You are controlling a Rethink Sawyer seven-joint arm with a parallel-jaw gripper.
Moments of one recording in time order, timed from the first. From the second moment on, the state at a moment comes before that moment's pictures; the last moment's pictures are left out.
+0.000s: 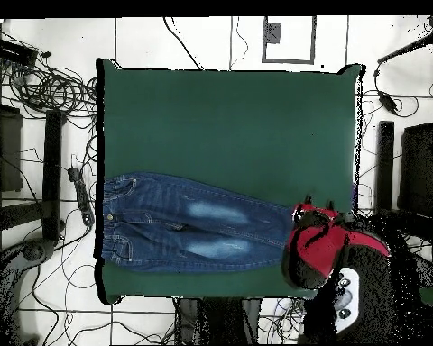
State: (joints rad) arm -0.27 -0.61 -0.20 1.62 -1.29 0.01 2.82
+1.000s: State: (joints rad) arm -0.28 -0.51 -0.22 1.68 -1.15 0.01 2.82
